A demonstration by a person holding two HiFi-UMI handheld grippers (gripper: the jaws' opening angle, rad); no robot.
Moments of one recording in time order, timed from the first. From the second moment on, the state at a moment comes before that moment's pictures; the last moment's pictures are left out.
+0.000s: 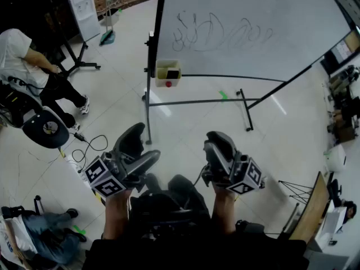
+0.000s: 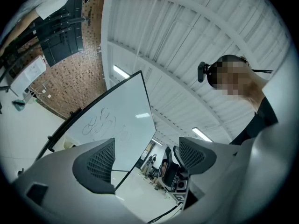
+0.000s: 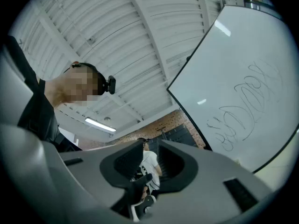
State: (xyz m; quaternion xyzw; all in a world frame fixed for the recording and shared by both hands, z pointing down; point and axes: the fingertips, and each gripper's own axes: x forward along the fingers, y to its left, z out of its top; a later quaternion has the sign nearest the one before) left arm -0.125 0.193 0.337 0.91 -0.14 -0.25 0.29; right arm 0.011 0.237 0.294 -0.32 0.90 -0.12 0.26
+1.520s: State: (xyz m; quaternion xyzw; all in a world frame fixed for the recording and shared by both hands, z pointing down) left arm -0.027 0.002 0.345 0.90 -0.27 -0.21 0.27; right arm 0.121 -0.002 0.316 -0.23 0.92 -0.16 0.29
